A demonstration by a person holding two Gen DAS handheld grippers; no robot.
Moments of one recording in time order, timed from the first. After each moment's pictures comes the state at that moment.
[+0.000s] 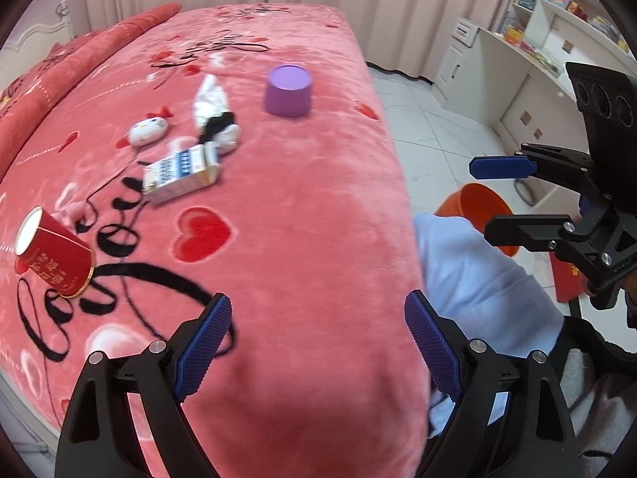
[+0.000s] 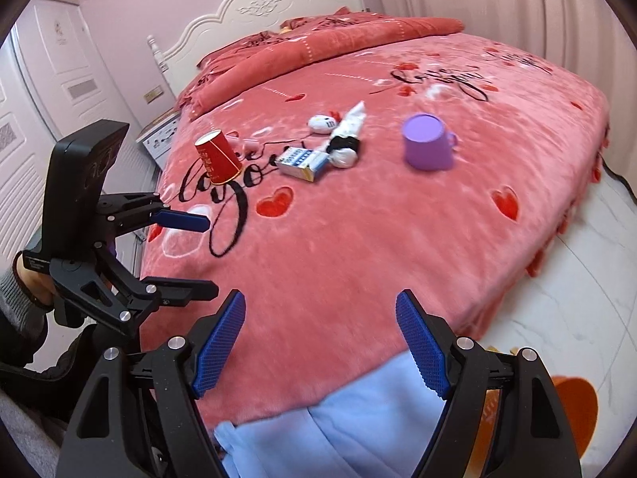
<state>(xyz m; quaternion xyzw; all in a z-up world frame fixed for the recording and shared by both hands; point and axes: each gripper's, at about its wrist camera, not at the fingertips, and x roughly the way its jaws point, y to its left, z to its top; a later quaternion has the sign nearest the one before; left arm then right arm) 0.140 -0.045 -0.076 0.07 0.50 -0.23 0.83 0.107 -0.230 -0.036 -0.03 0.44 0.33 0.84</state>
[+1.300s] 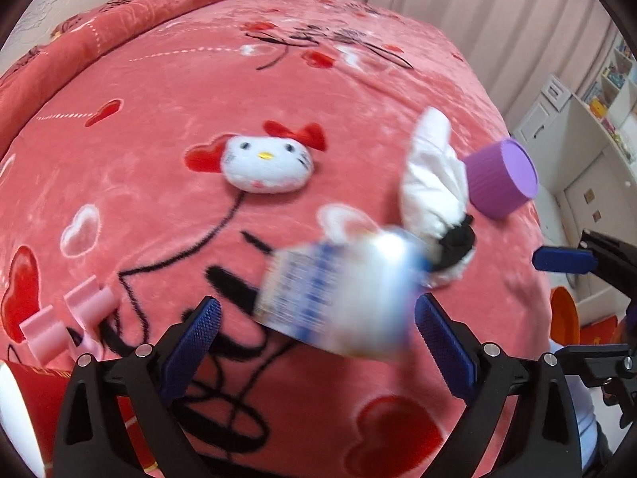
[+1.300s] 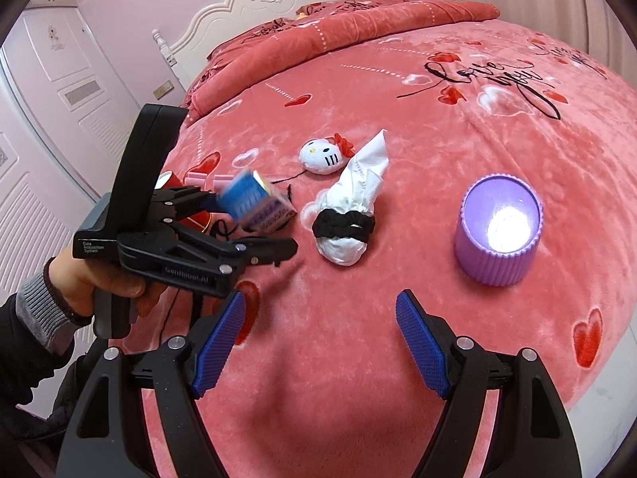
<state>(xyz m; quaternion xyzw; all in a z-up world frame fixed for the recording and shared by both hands) 0.301 0.043 -0.120 -0.01 0.51 -0.13 0.85 0.271 -0.155 -0.080 -0.01 0.46 0.37 0.81</state>
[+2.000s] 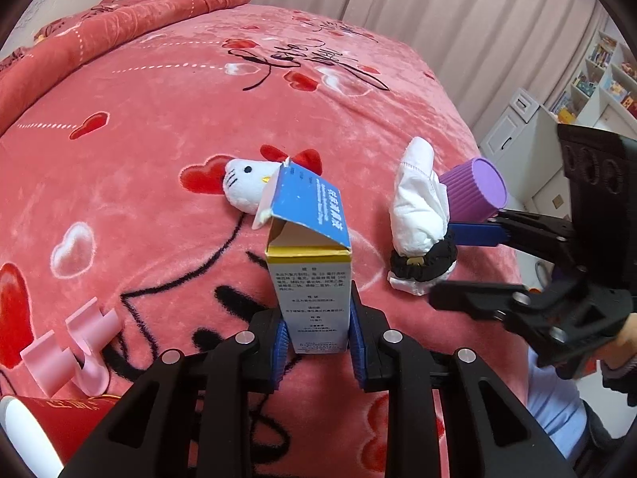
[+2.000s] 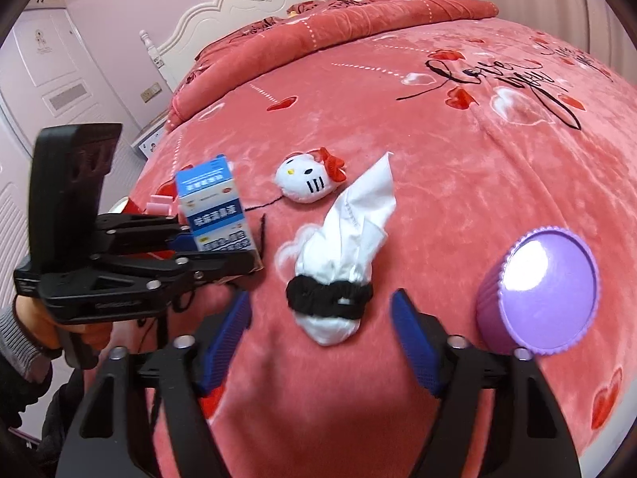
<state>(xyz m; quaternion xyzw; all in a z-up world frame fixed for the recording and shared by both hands) 0.304 0.059 -0.114 -0.03 0.48 -0.19 0.85 0.321 -0.113 -0.106 -0.03 0.46 0.35 0.81</state>
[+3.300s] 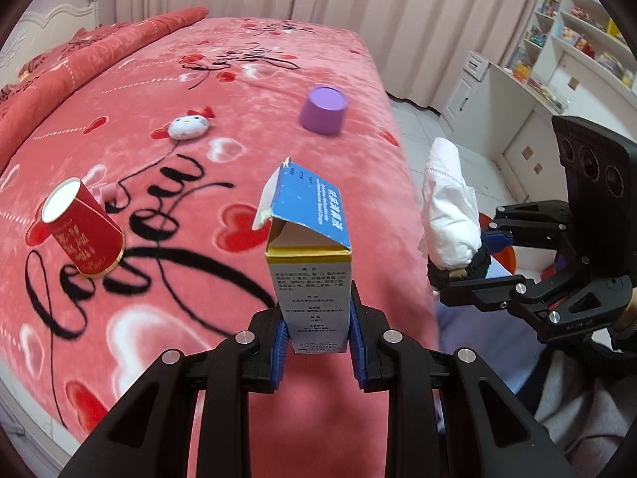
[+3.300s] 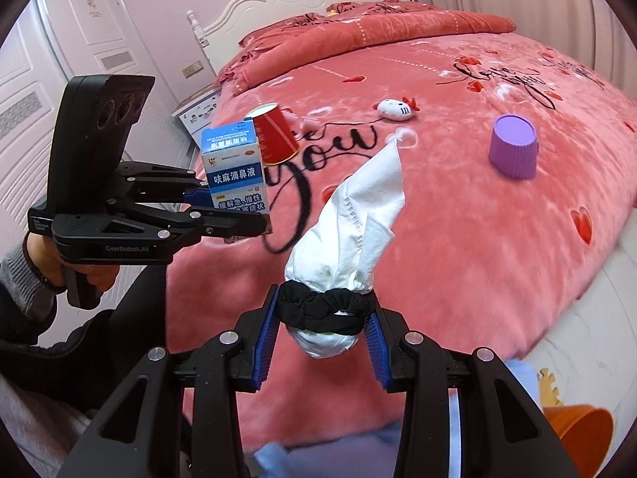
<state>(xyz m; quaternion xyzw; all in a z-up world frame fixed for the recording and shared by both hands) 0.116 0.001 -0.060 0.03 0.48 -0.23 0.85 0.083 -0.174 -0.050 -0.04 0.45 0.39 0.80</state>
